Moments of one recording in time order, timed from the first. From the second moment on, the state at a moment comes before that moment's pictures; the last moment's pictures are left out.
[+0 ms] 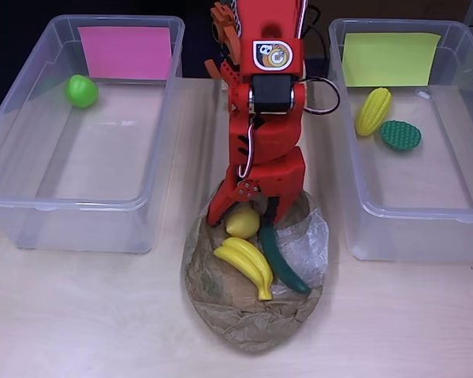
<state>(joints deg) -5.3 72.9 109.0 49.8 79.4</state>
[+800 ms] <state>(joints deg) -4.0 70.2 104.5 65.0 71.2</state>
